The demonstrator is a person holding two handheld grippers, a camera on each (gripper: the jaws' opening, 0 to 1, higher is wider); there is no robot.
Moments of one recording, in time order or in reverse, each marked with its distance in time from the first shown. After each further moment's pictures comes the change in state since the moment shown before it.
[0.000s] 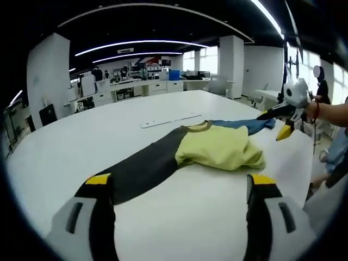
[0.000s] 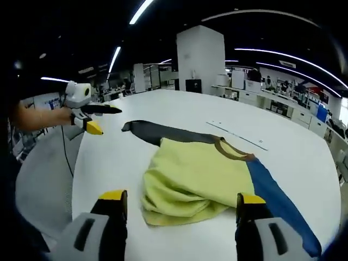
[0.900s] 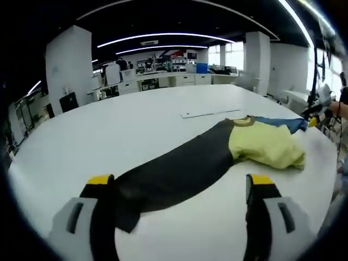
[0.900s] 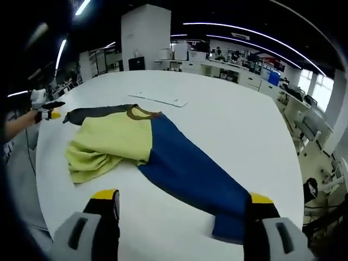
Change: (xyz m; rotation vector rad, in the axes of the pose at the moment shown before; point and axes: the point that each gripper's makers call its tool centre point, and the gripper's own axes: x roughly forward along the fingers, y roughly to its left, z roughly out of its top) left arm 0.019 0.093 -0.016 -0.088 0.053 0.185; right arm -0.095 -0.144 -0.077 0.224 0.197 -0.372
